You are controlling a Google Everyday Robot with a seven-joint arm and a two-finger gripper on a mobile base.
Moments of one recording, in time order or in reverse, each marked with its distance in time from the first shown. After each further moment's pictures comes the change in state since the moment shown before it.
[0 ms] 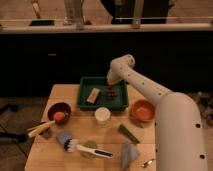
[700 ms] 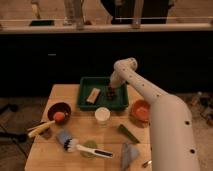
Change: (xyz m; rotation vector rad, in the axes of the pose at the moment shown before) arm -0.005 0.028 0.024 -0.008 -0.043 0.067
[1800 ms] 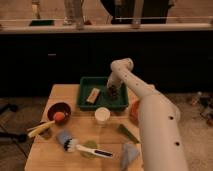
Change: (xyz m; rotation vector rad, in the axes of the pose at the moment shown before) arm -0.004 0.008 0.034 -0.040 -0.080 0.033
